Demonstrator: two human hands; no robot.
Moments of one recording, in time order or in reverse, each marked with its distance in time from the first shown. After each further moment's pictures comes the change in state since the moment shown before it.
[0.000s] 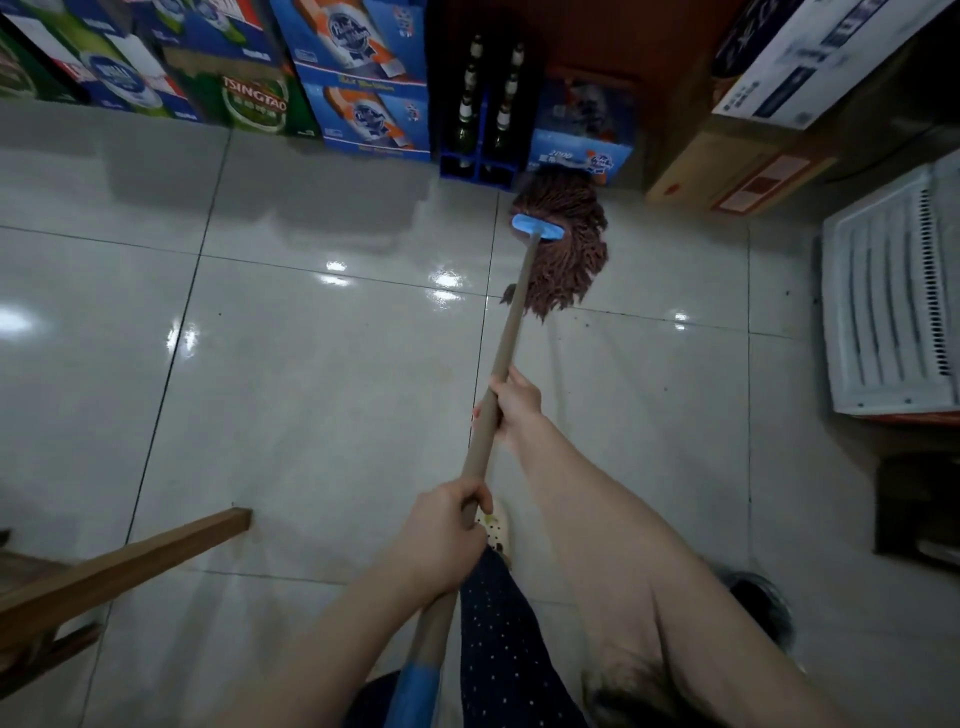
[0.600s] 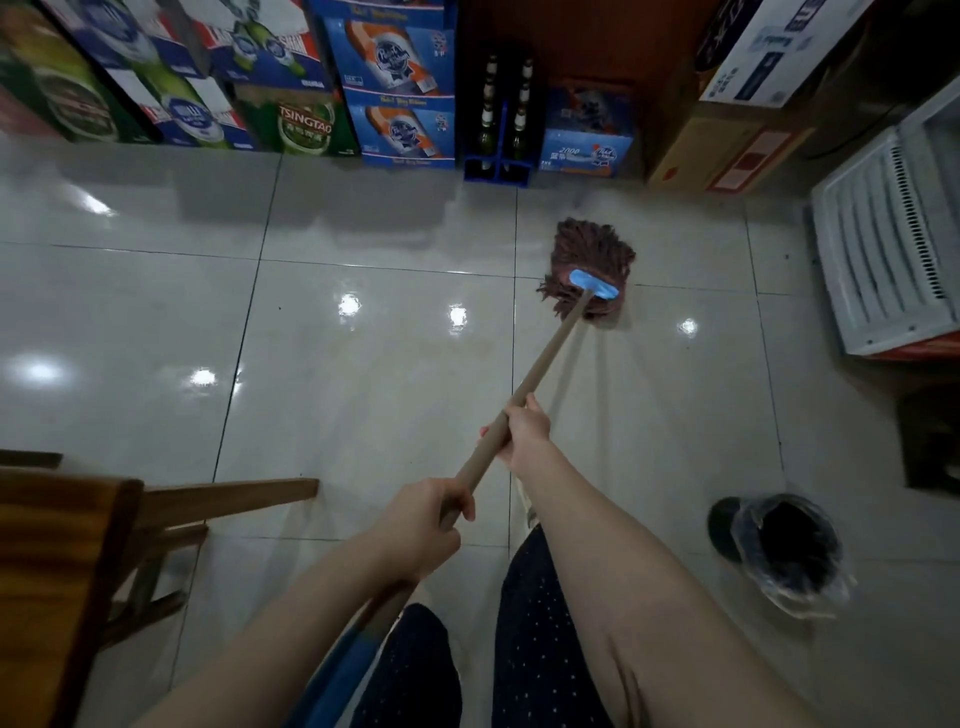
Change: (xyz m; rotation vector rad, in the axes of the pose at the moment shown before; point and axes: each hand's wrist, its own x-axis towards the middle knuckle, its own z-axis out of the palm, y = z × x) left_hand -0.162 -0.133 -0.043 0.279 -0.171 0.129; right_hand -0.136 0.172 0.031 0.252 0.077 0.052
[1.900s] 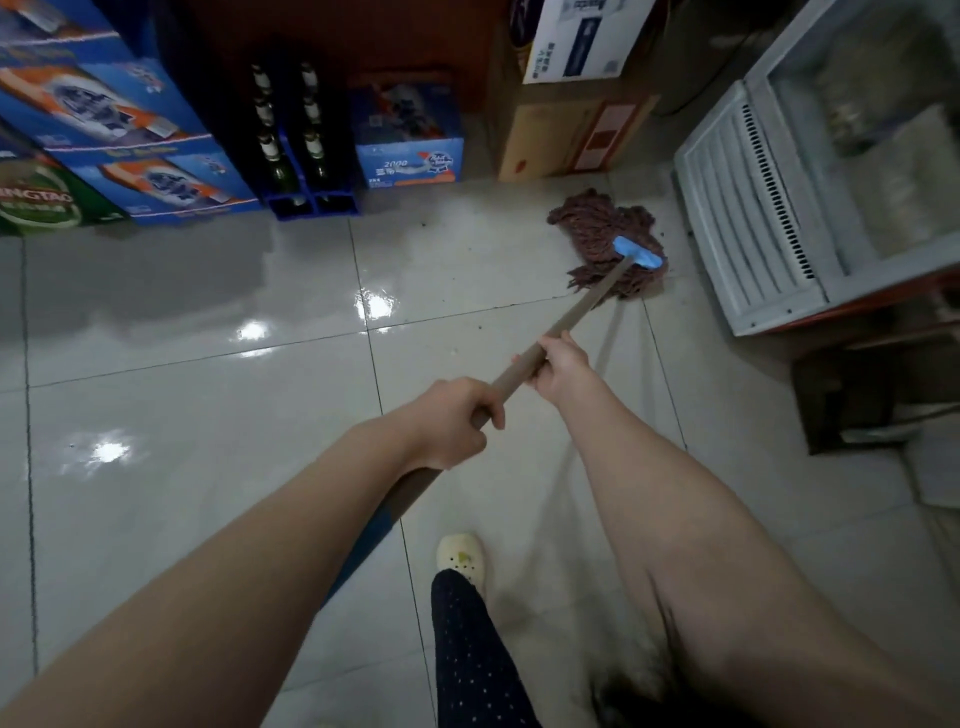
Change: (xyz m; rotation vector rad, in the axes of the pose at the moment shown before) left_hand 0.362 0.293 -0.052 0.271 -0.199 0.225; right_hand 0.189 -0.377 -0.142 0.301 0.124 -0.091
